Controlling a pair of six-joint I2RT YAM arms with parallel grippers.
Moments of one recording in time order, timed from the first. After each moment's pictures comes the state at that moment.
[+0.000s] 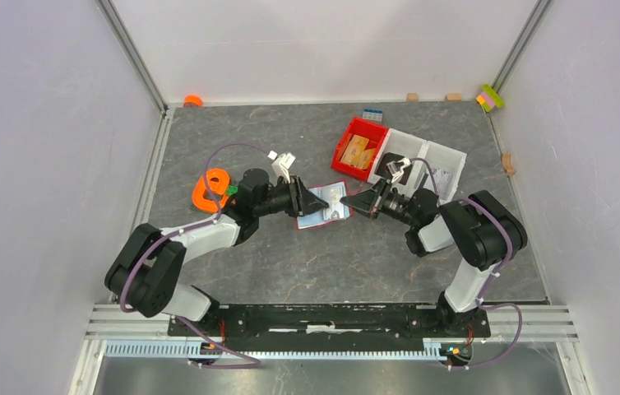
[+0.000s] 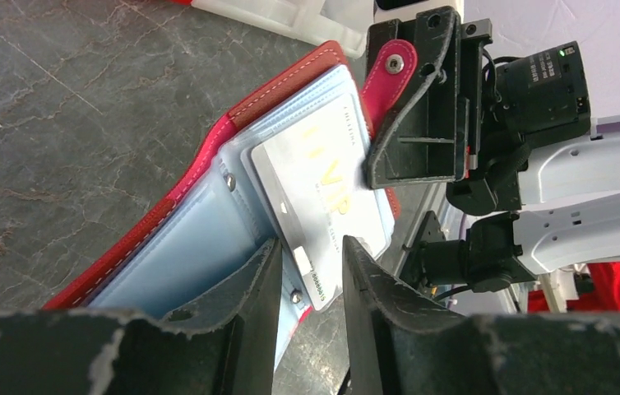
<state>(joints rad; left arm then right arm) -0.56 1.43 0.63 0.52 0.55 -0.70 0.35 1.77 0.38 1.47 -0.75 1.36</state>
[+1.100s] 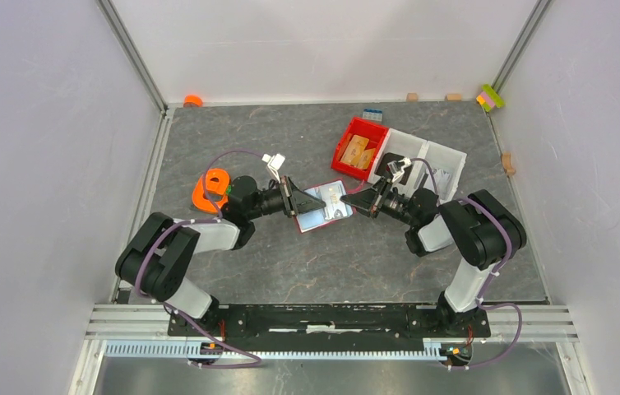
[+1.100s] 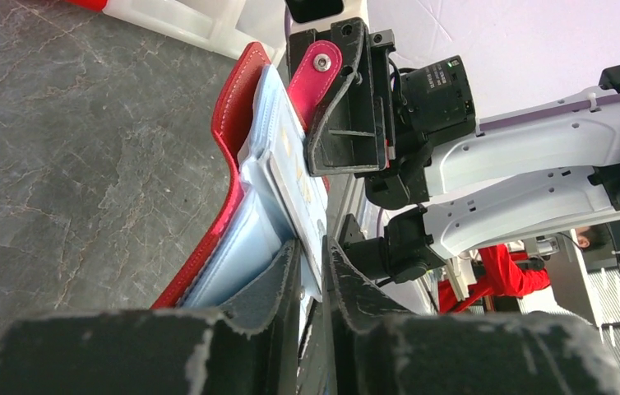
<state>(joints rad) -0.49 1.54 0.52 0.97 0.74 -0.98 0.36 1.78 0.39 1.47 -0.73 1.38</state>
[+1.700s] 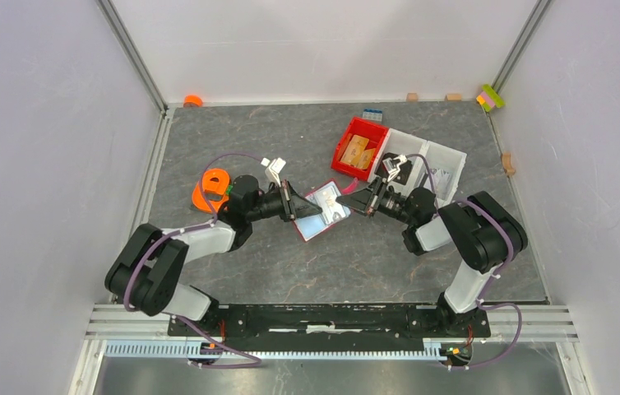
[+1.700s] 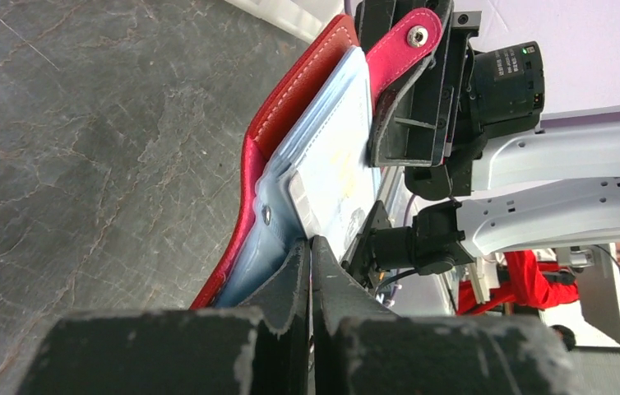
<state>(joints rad) -0.49 1.46 0.52 0.73 0.69 -0.89 0.39 1.76 0.41 1.47 -0.74 1.31</state>
